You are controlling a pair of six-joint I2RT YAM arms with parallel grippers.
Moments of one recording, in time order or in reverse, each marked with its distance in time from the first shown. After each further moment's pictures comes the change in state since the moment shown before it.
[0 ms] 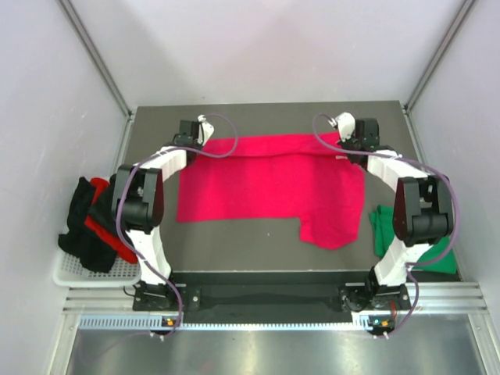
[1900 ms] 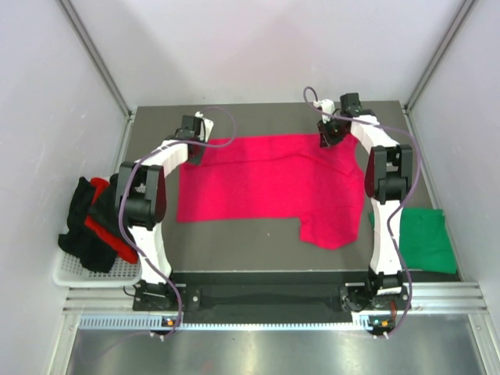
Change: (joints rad) left arm -0.005 0.051 0.110 -0.169 0.141 -0.249; right arm -0.004 0.627 0.843 -0.519 -0.480 0.077
